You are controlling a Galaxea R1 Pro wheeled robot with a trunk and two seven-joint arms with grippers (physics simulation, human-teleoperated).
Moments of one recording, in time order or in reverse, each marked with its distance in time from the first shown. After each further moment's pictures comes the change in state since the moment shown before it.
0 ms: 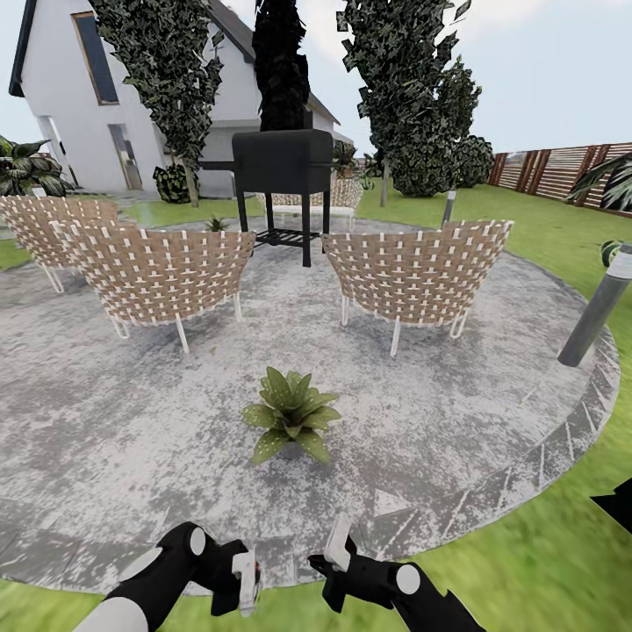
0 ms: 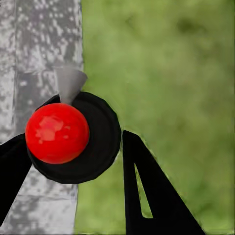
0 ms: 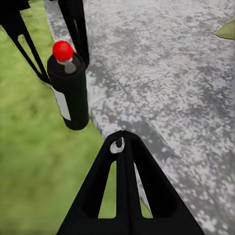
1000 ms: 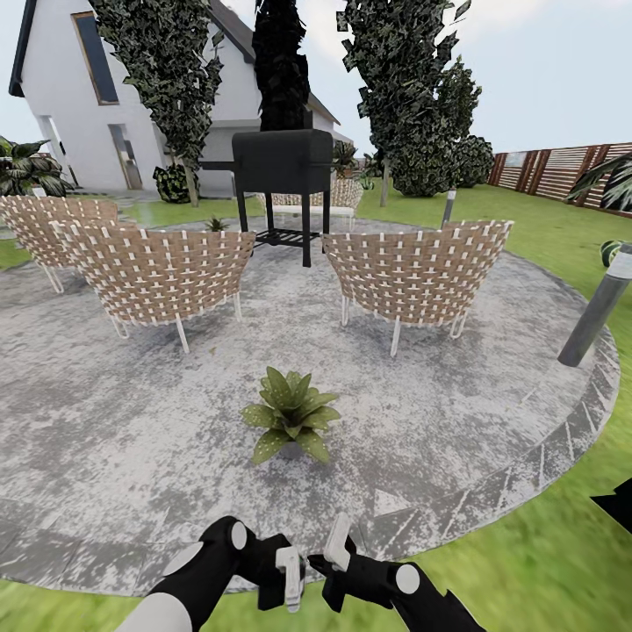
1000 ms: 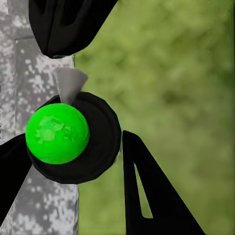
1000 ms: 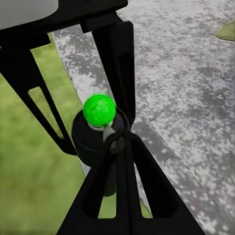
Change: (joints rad) left arm -0.009 -0.143 -0.016 -0.017 0.001 0.019 -0.006; right arm 0.000 0.001 0.000 -0.001 -0.002 0.000 0.001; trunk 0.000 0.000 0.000
